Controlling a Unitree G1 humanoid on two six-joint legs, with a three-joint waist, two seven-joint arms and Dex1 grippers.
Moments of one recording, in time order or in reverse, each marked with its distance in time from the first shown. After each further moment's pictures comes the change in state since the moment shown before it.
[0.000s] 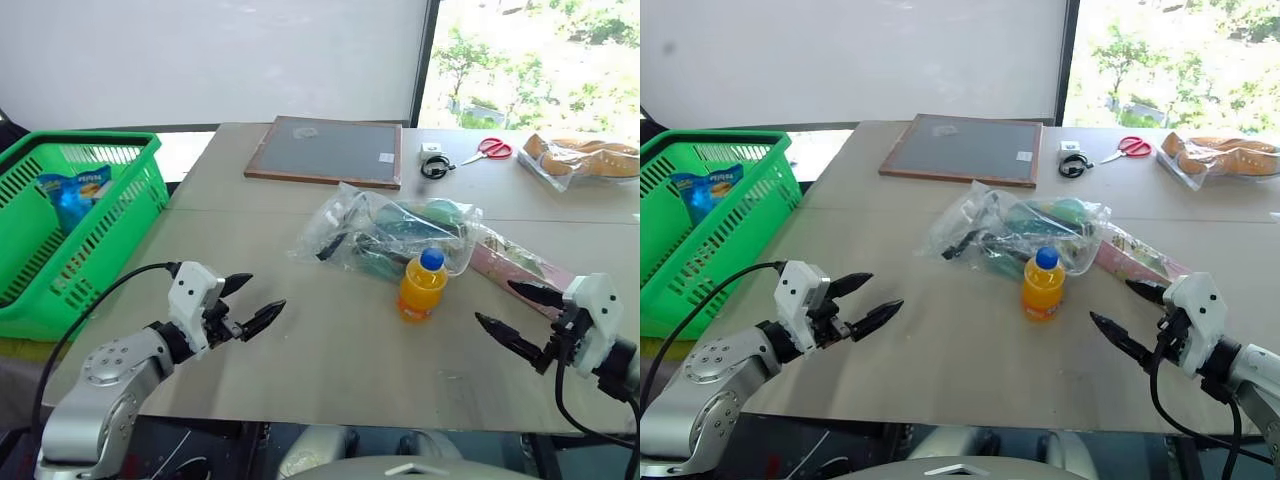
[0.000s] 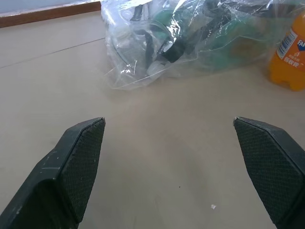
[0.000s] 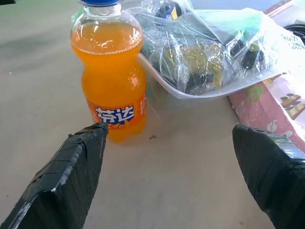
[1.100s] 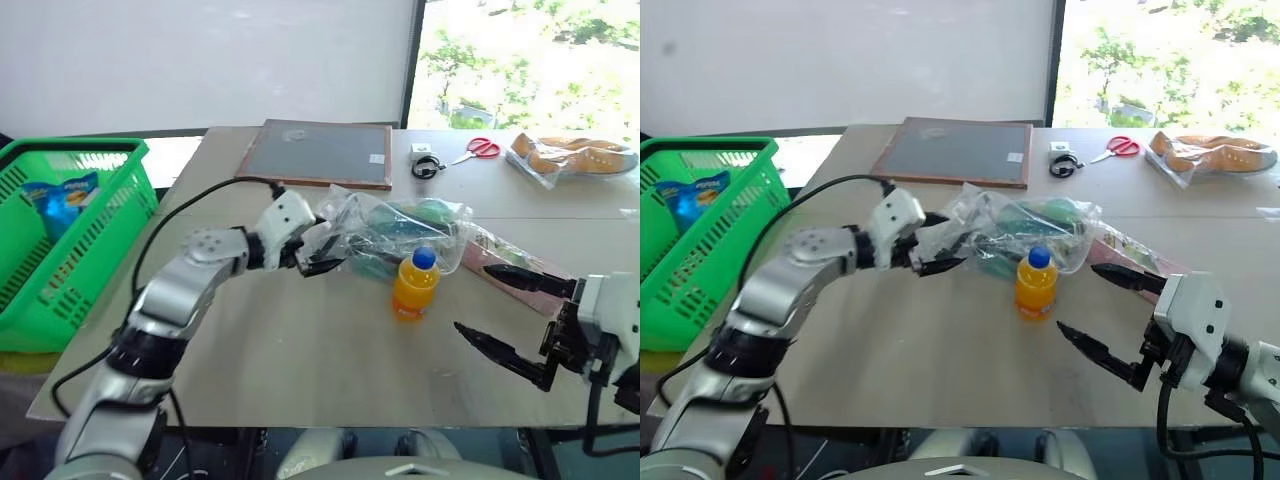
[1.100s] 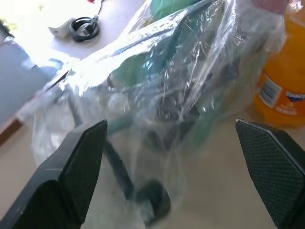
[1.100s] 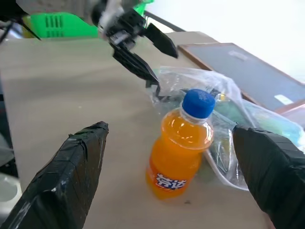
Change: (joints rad) left arm -0.820 -0.012 -0.543 0.469 0.286 -0.072 -0.178; right arm 0.026 -0.087 -0.108 -0.327 0.194 -0.006 -0.024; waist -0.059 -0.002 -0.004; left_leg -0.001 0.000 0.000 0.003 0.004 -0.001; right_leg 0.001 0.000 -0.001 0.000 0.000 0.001
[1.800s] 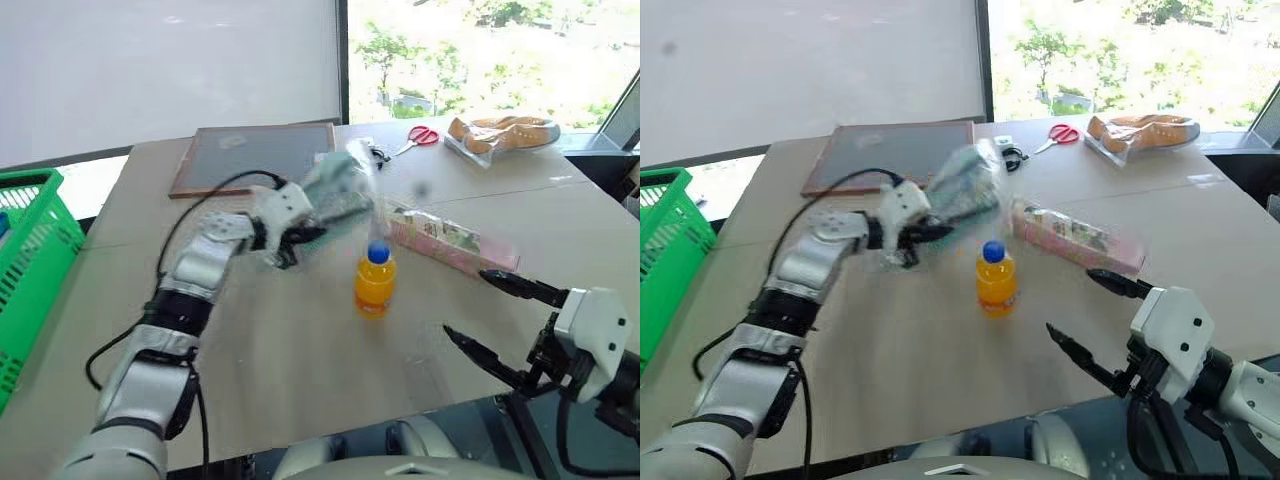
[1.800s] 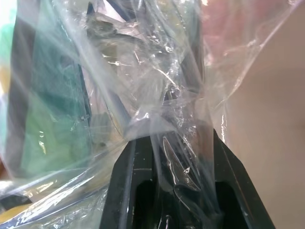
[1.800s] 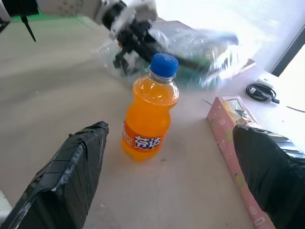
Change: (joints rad) left arm -0.026 0.031 0.154 0.277 0.148 -0.152 0.001; right arm 0.073 -0.112 0.136 -0.031 -0.043 -0.133 -0.212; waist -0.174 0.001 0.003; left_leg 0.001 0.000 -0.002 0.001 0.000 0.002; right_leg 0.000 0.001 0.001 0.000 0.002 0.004
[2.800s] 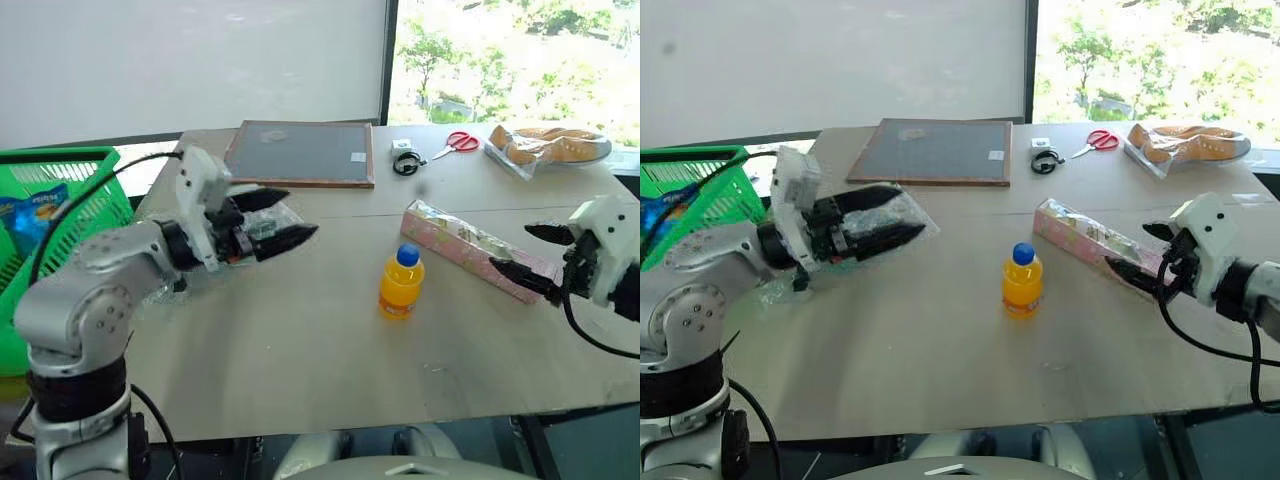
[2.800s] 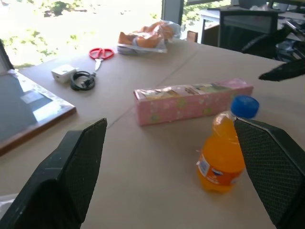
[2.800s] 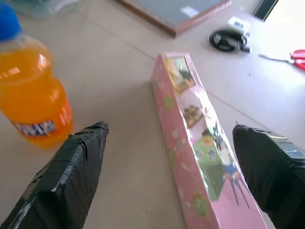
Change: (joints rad) left arm 0.314 0.021 0.407 -0.826 -0.678 0.675 0.094; right arm -0.496 -0.185 0.089 0.569 -0.021 0.348 0.147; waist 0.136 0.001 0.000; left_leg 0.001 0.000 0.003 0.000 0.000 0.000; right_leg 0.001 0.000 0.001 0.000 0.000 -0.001
